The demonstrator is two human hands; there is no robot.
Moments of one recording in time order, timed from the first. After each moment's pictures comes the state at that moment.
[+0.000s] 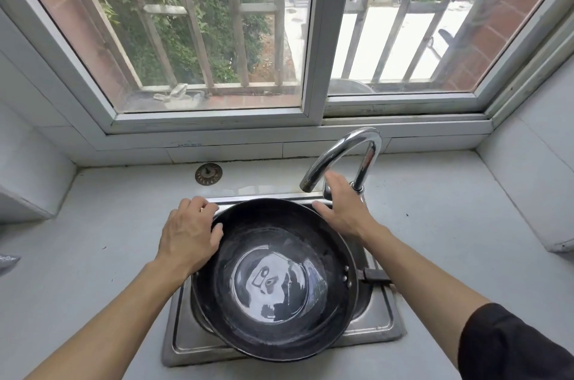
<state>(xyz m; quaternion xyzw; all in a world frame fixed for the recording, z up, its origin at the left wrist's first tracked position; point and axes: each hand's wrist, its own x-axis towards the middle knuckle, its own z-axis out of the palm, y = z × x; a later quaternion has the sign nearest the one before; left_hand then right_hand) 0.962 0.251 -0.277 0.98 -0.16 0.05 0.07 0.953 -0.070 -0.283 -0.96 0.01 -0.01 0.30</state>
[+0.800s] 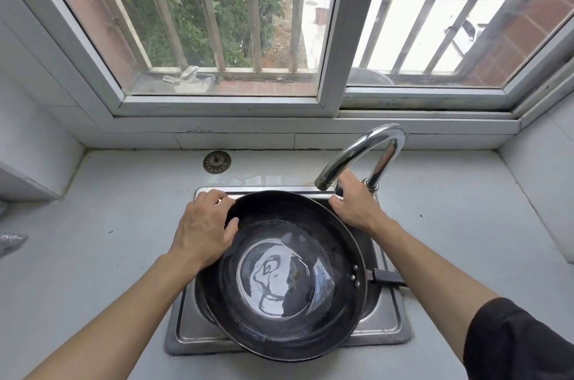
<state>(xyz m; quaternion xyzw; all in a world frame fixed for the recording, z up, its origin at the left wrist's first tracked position) 0.962 0.245 -0.287 0.98 -0.18 0.03 0.13 0.974 -0.075 -0.300 -0.95 0.04 0.05 0.29</state>
